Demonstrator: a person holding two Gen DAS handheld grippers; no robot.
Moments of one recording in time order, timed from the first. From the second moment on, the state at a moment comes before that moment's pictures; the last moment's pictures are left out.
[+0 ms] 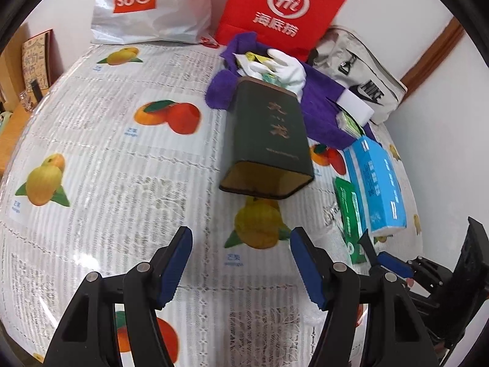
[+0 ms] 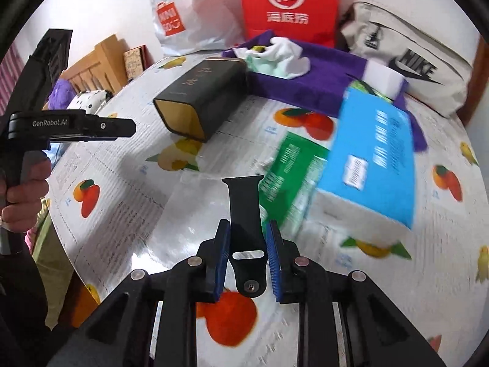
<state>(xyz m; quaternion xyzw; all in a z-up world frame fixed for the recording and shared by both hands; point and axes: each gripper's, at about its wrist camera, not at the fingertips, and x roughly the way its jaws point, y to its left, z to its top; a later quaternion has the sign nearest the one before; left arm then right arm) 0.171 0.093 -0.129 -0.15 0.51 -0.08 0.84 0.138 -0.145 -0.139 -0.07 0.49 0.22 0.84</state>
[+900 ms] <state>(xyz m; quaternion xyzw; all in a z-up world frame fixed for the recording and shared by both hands) 0.149 -0.048 -0.173 -0.04 0.54 -0.11 0.83 0.096 -0.241 -0.147 -0.03 0.48 0.17 0.86</state>
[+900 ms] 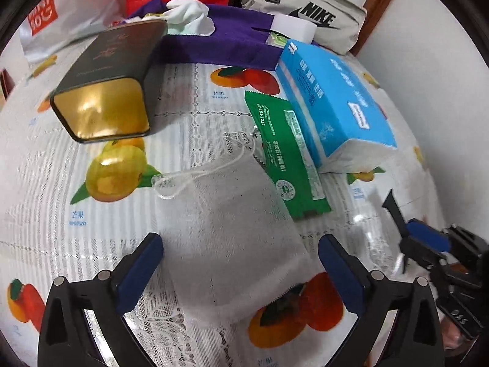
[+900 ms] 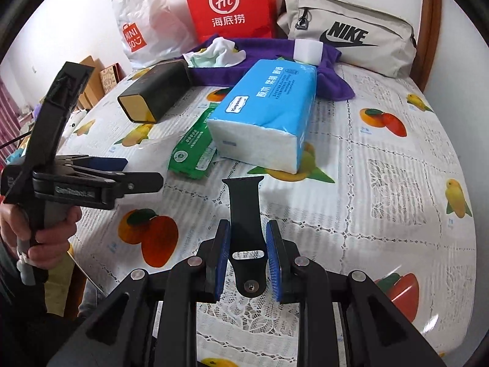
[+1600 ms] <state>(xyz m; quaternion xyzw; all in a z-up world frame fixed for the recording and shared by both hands) 0.128 0.040 -0.150 -0.06 0.50 -0.04 0.86 0.104 -0.223 -0.159 -0.03 0.49 0.18 0.85</state>
